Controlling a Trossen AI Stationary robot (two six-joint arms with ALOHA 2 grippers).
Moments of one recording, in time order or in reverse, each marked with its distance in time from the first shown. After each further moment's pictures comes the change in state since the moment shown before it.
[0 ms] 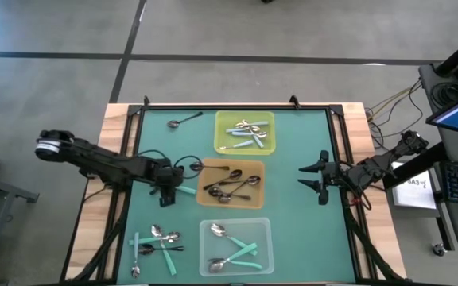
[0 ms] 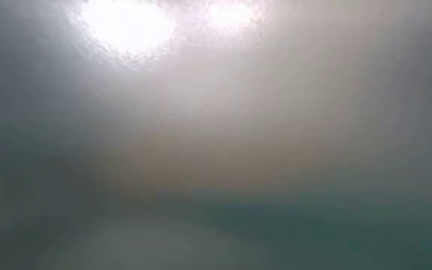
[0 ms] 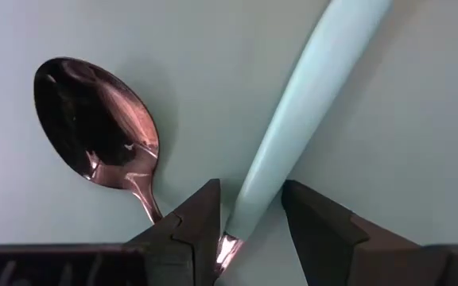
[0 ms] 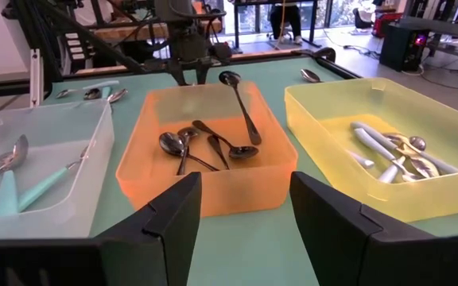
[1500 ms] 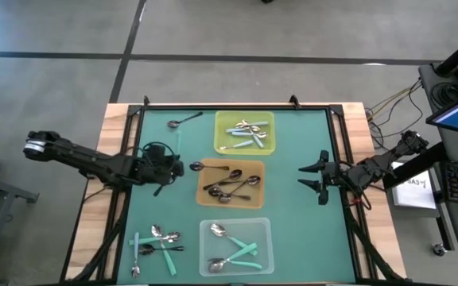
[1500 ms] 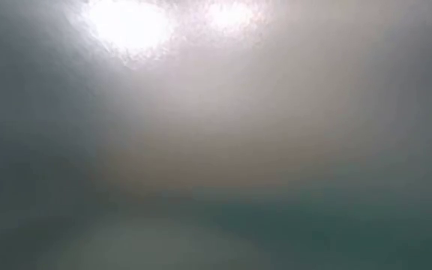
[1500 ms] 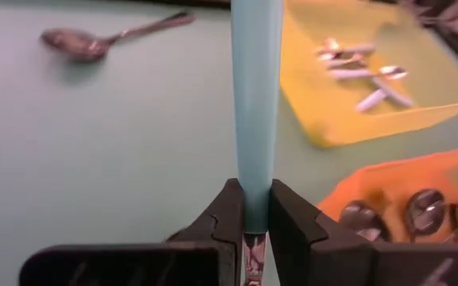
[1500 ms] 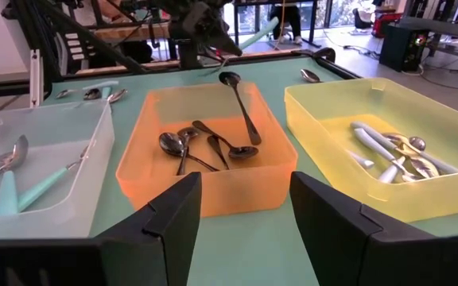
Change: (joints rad) left arm -0.062 -0.303 -0.061 0.141 -0.725 -0.950; right arm 0.000 0.000 0.000 0.000 0.000 0.000
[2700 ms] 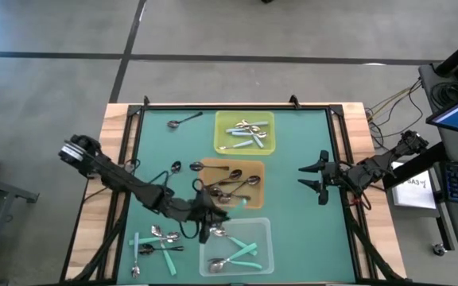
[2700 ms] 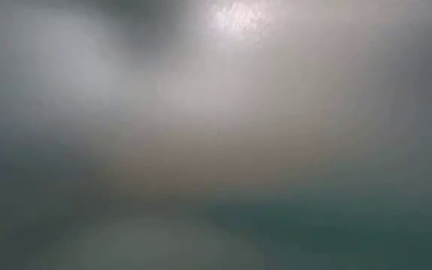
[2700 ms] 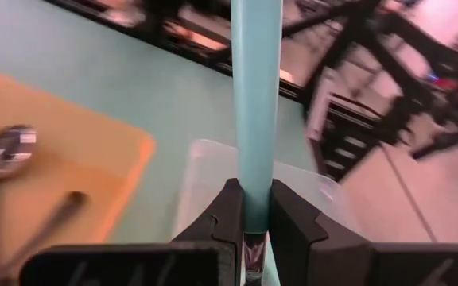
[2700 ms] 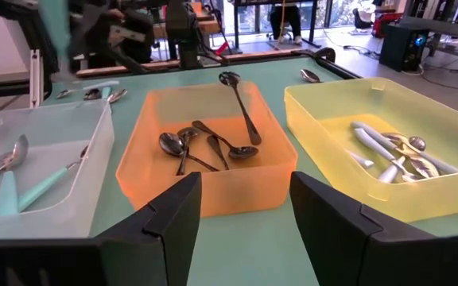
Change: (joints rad) left arm -0.318 0.603 0.386 0.847 0.445 0.687; right arm 0.000 0.000 0.000 0.000 0.000 0.000
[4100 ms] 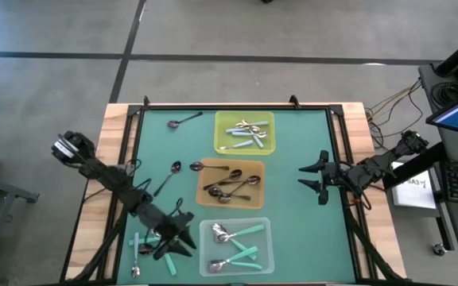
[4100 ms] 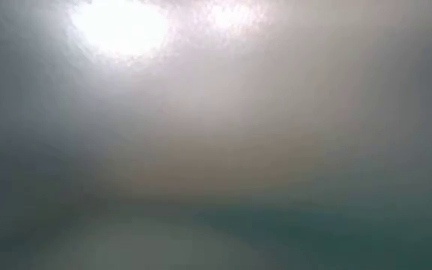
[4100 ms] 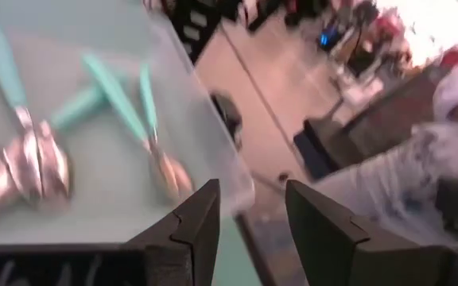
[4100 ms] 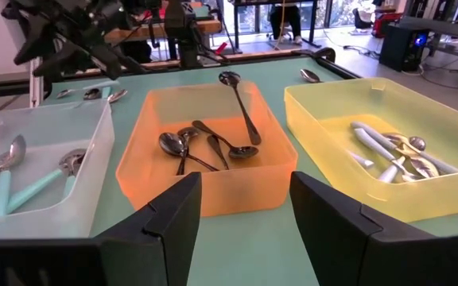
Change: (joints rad) left arm -0.191 -0.106 -0.339 0.275 0.385 -0.066; right arm 0.000 0.000 0.000 0.000 0.000 0.000
